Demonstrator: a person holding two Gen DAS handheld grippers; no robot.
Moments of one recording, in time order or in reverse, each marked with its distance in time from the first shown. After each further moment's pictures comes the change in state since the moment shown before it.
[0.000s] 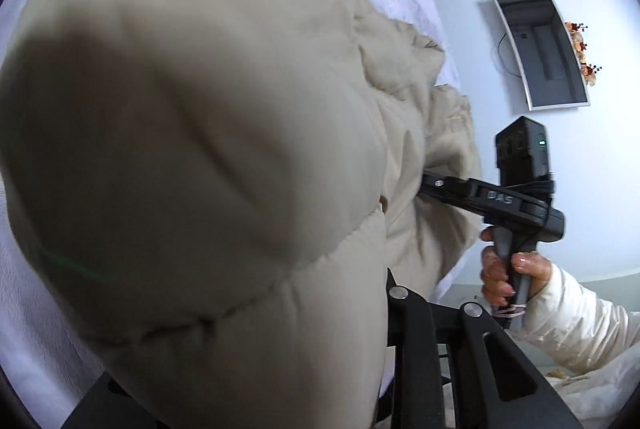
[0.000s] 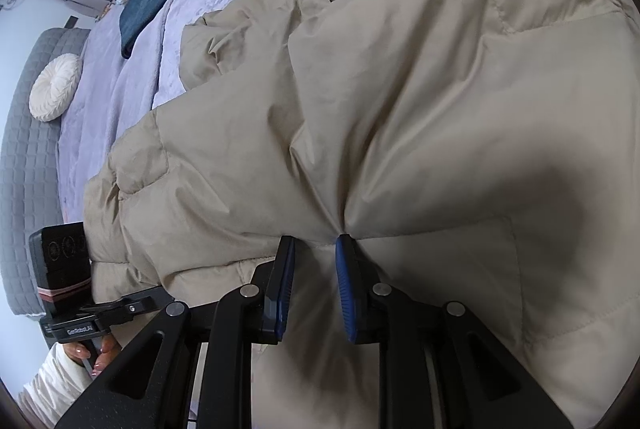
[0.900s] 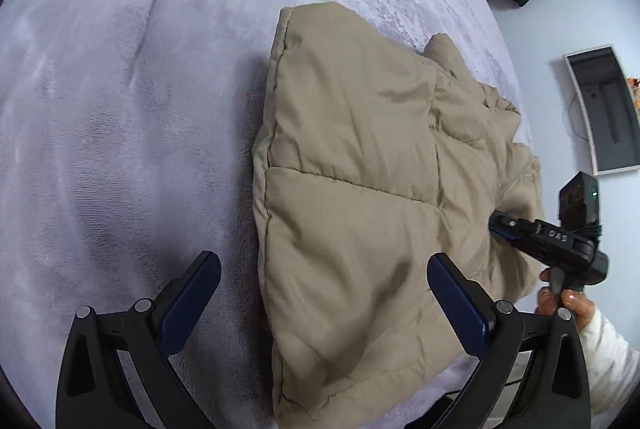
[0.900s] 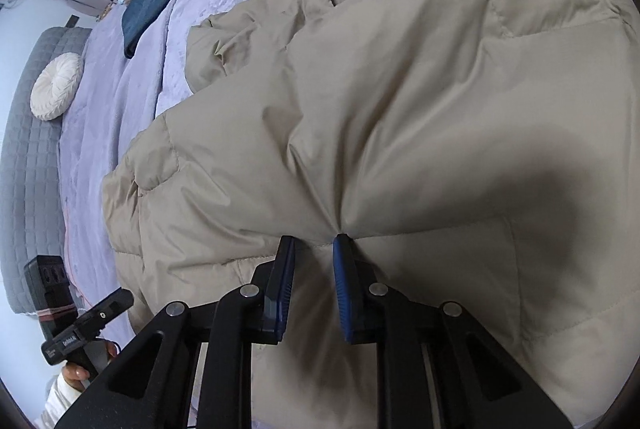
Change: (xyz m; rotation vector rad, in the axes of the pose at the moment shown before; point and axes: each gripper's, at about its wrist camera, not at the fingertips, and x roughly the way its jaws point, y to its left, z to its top) left arm -0.054 0.053 -0.032 -0.175 -0.175 0.236; right arm -0.004 0.000 0.000 -0.012 -0.003 0.000
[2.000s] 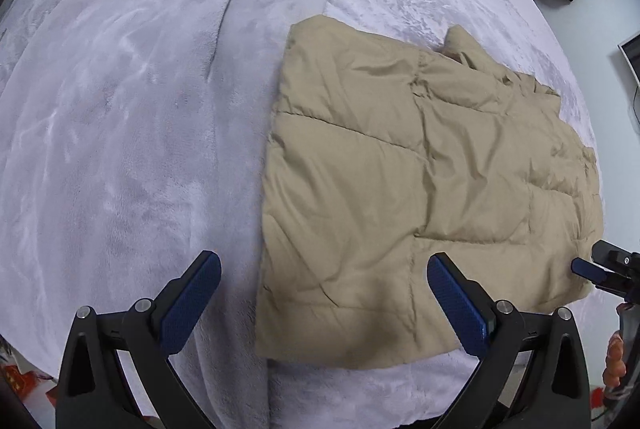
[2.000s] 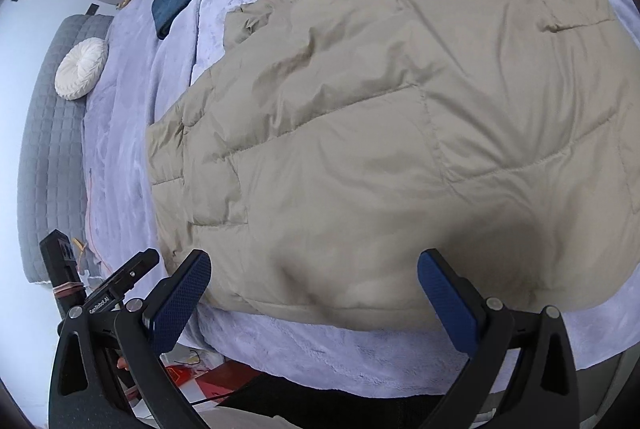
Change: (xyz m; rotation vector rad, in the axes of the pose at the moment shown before) left arm -0.041 -0.057 -0.066 -0.006 -0.138 0.389; right arm -0.064 -0.005 -0.048 -0.029 0.047 0.059
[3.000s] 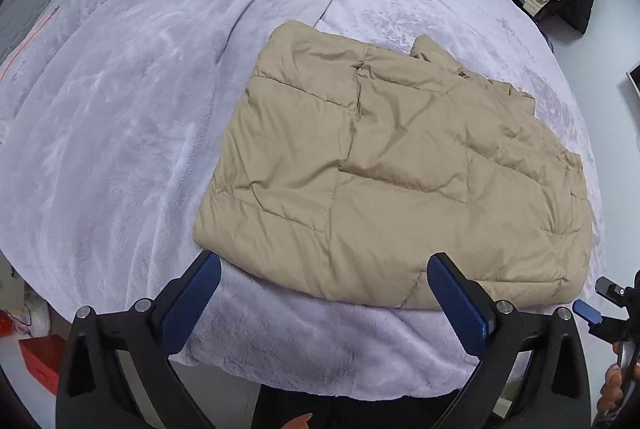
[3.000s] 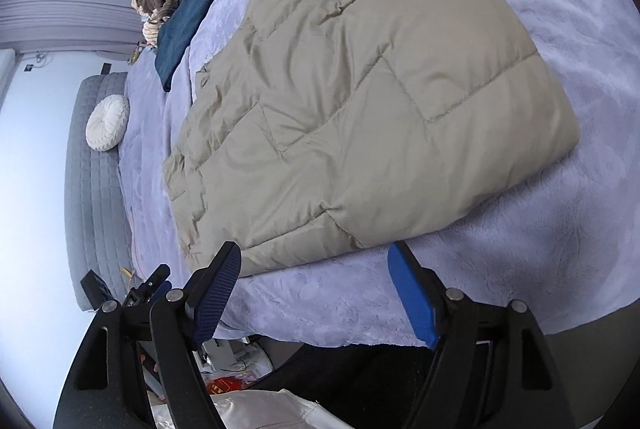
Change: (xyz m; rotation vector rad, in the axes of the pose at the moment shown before) left arm -0.056 -0.078 -0.087 -0.090 -0.141 0.090; right arm -0.076 -0.122 -0.035 0.155 -0.061 0.178
